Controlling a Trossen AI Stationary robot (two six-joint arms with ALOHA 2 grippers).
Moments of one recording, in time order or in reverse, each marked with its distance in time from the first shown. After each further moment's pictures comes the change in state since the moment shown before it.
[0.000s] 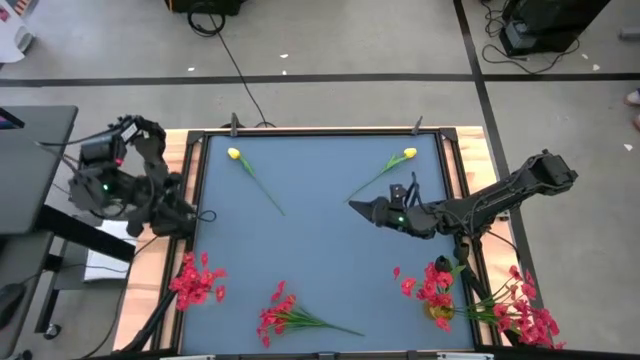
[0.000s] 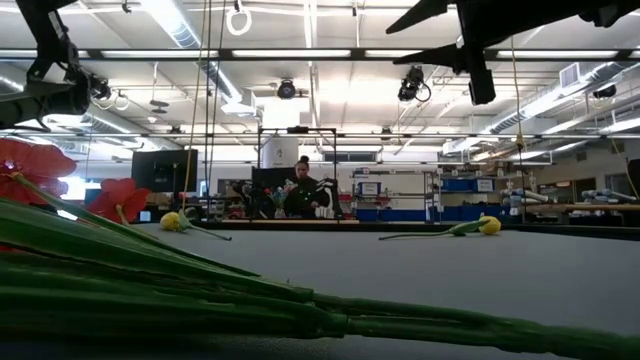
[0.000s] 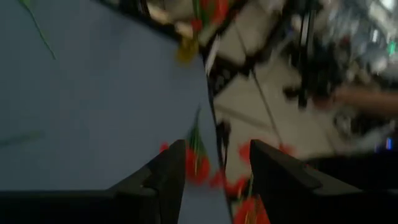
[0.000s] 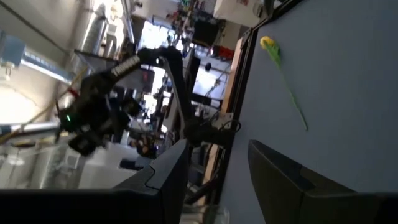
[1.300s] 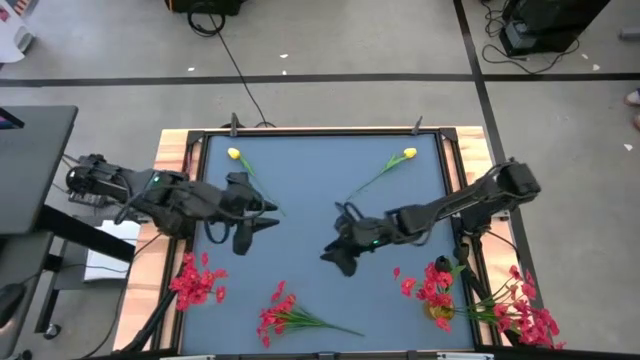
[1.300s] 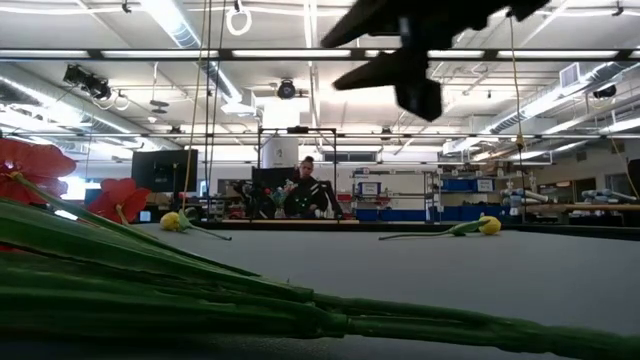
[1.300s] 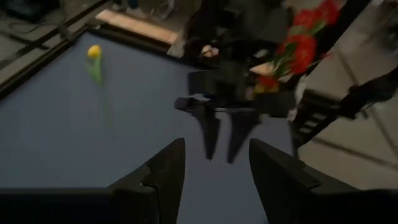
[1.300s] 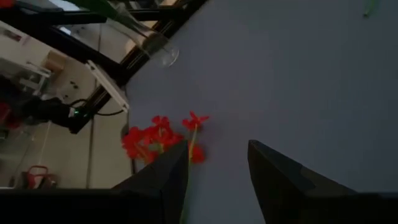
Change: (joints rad) left arm 1.043 0.612 0.108 0.645 0.568 0.706; right arm -0.034 0.372 0.397 -0.412 -0.629 -0.489
